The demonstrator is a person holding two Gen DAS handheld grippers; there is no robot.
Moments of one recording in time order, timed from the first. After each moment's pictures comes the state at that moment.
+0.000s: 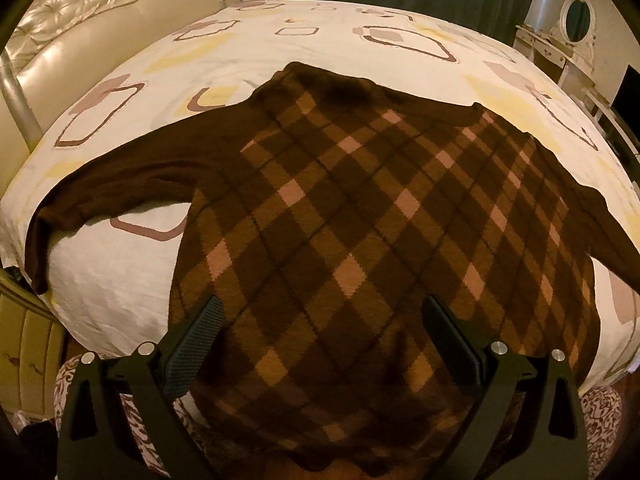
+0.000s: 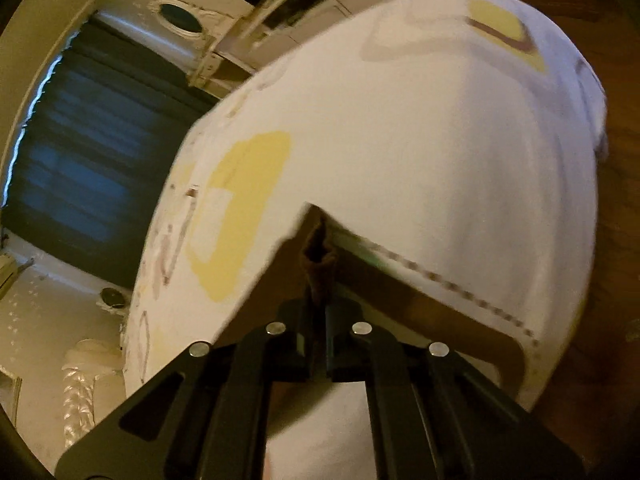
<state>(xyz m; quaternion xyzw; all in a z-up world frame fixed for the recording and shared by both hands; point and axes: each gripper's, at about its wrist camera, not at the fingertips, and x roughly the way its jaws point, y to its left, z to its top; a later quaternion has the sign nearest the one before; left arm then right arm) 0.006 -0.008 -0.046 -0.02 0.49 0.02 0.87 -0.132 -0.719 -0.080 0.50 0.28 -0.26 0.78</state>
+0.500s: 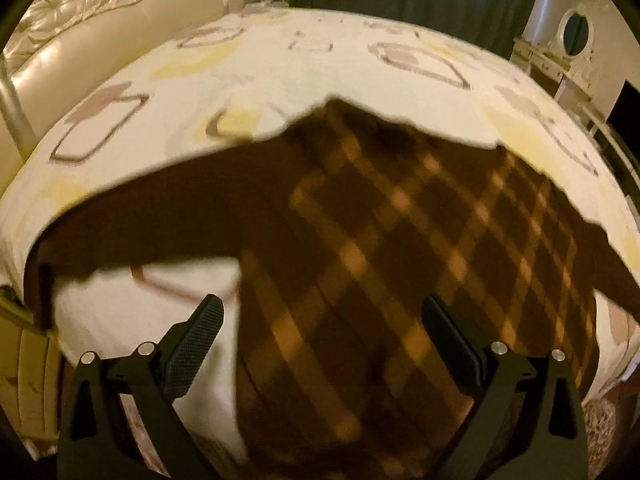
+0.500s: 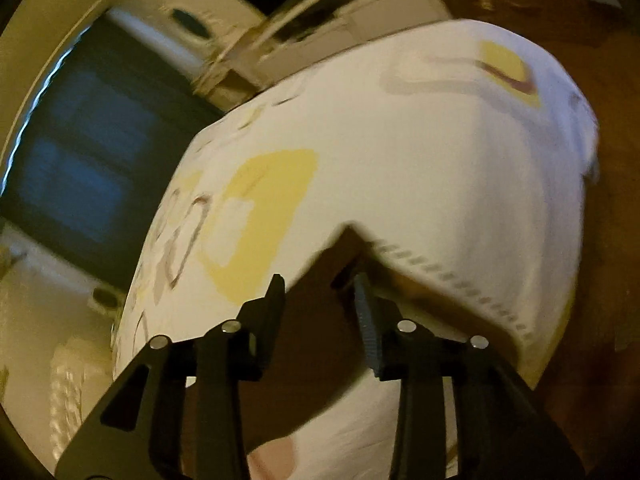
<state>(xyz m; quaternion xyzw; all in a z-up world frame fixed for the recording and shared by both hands) 0.053 0.053 -0.022 -0.03 0.47 0.00 0.88 -0.103 -0.686 -0.035 0.46 0.27 -0.25 0.81</state>
